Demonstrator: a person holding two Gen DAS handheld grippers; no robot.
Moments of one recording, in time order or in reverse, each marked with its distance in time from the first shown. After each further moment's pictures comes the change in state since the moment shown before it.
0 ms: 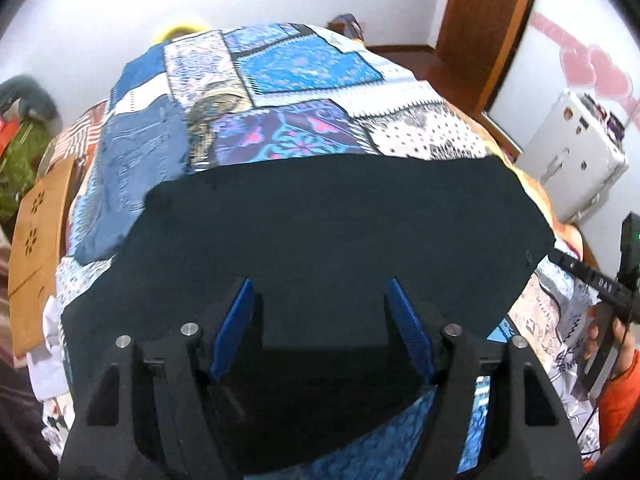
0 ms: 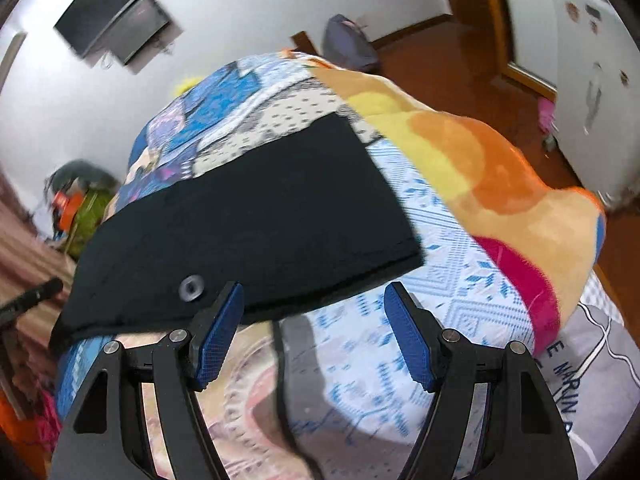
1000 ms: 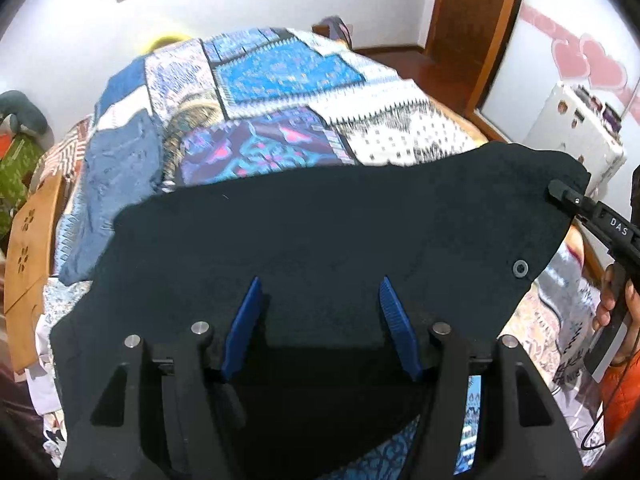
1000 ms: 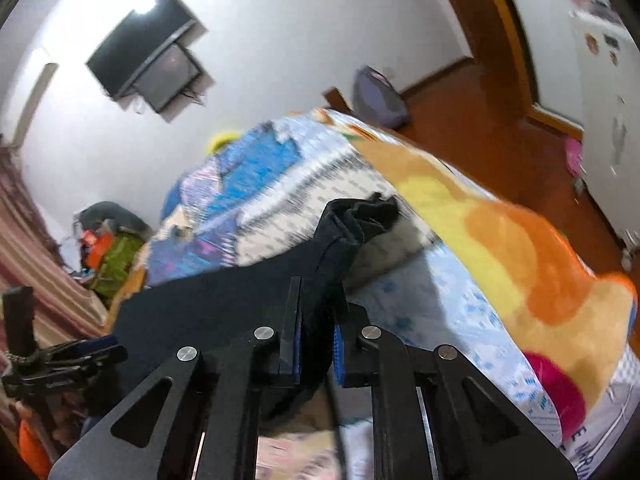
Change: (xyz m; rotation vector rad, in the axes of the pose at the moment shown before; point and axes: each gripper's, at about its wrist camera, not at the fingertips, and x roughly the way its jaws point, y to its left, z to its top) left arm 0.007 -0.019 0.013 0.026 -0.048 -0.001; right arm -0.029 0.048 0.047 -0.078 -0.225 0.145
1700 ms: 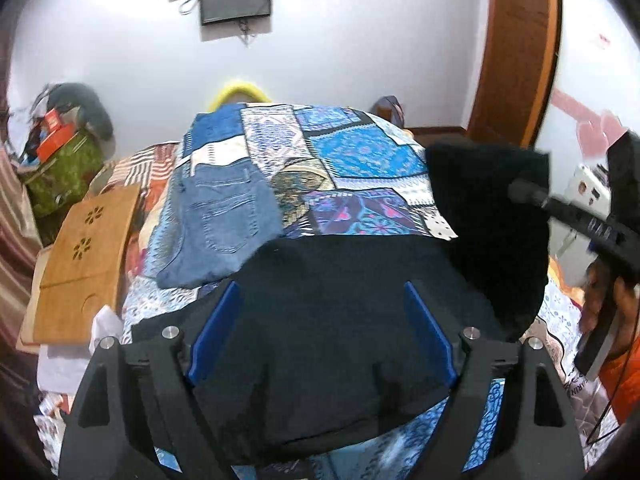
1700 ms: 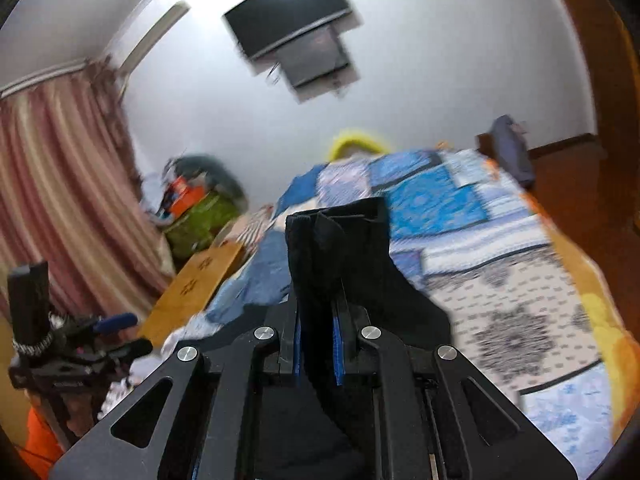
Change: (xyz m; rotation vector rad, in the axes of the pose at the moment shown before) left arm -0.114 0.100 -0.041 -0.155 -0.263 0.114; right arm 0.065 0.181 -0.001 -0.342 0.064 0.302
